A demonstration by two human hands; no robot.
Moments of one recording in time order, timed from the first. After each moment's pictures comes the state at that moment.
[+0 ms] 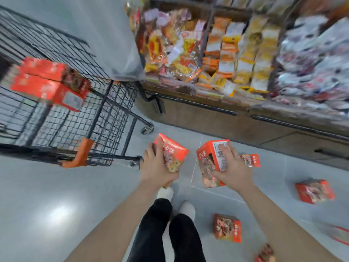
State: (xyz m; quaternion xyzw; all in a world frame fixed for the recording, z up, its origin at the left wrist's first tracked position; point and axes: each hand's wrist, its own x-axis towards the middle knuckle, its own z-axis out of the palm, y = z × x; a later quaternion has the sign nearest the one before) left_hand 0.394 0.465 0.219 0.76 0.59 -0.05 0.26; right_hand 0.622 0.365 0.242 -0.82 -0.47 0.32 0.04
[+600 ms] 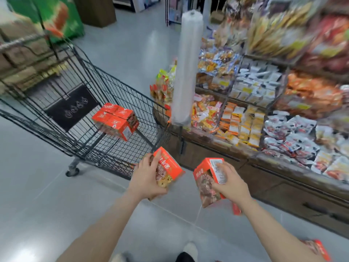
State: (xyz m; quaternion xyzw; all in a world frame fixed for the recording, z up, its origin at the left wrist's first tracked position) left_hand 0.225 0.452 0.403 0.83 0.52 0.06 0.17; right_hand 0.509 0.357 0.423 -0.79 -0.52 0.28 0.15
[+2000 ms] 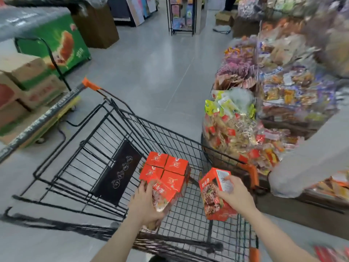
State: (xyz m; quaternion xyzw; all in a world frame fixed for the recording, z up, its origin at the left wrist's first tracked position) left_hand -0.026 0.824 0.377 0.78 0.58 -0.12 0.18; right_hand 0.277 0.733 0.377 -0.82 -0.40 0.34 0.21
